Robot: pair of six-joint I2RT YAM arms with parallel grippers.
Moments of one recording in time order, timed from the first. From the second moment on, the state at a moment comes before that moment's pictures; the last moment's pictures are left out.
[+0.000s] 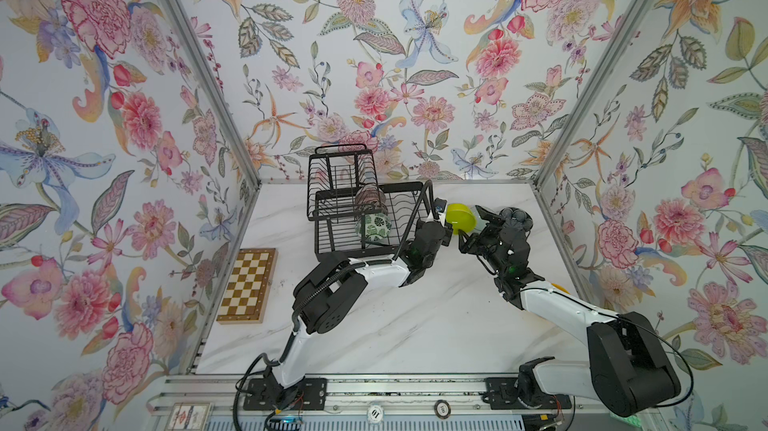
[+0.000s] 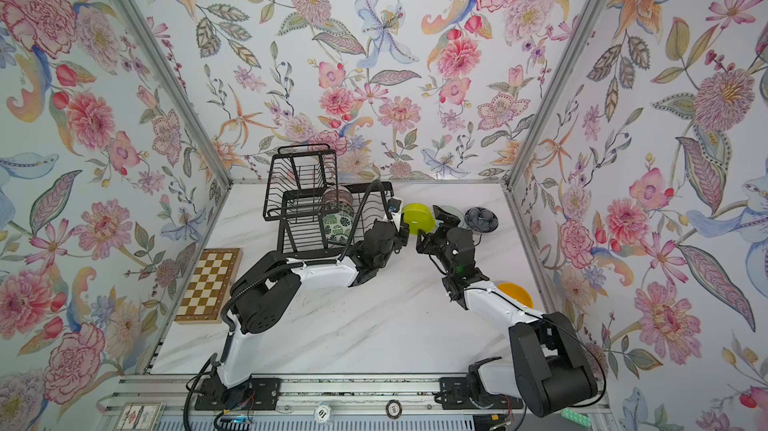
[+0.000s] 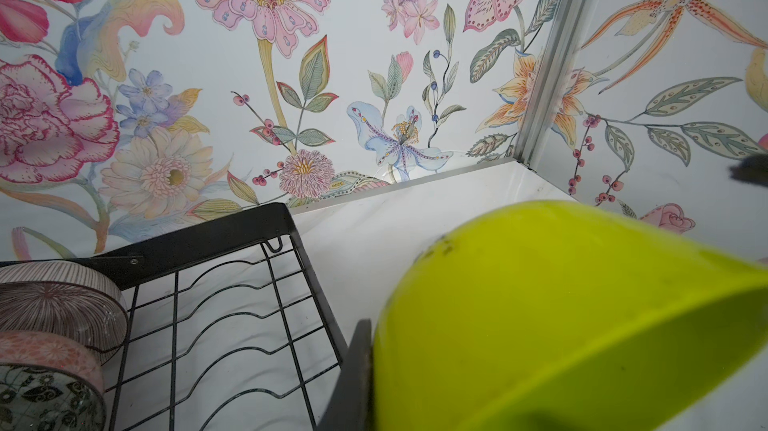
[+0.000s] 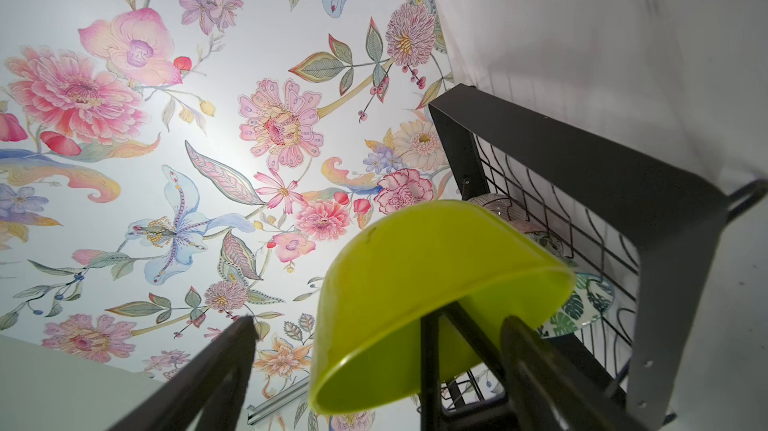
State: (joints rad) left arm -0.92 2.12 1.39 0.60 -0.50 -0.09; right arm 0.33 1.33 0.59 0.60 0.02 2.07
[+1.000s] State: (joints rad) left arm -0.95 2.11 1.30 0.77 -0.61 -0.12; right arm 0.39 1.41 0.61 0.82 0.10 2.10
